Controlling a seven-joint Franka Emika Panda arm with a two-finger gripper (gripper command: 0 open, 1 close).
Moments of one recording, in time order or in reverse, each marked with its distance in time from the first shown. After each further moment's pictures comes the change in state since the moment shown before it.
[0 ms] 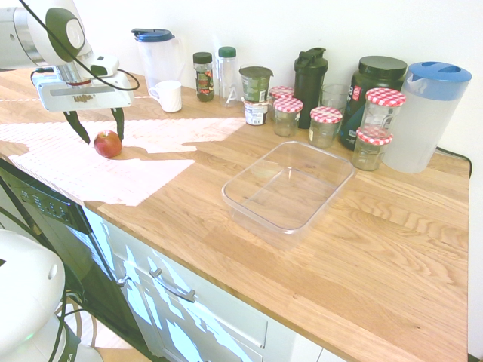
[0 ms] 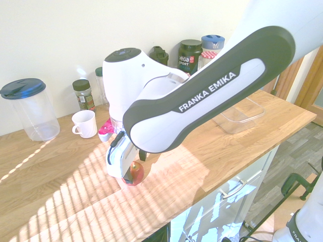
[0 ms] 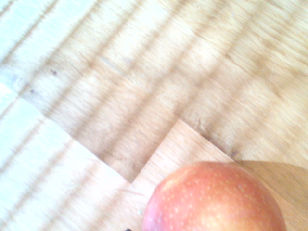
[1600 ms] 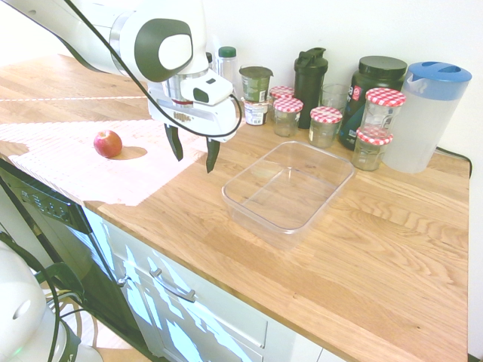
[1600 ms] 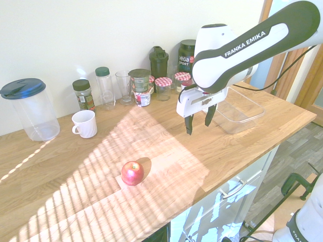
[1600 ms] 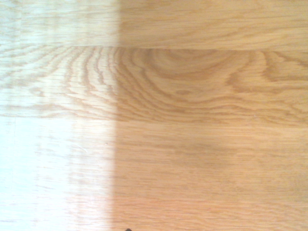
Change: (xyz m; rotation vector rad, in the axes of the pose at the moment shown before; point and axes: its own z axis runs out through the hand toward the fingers) arm 0.084 0.271 -0.011 -0.022 -0.068 0.613
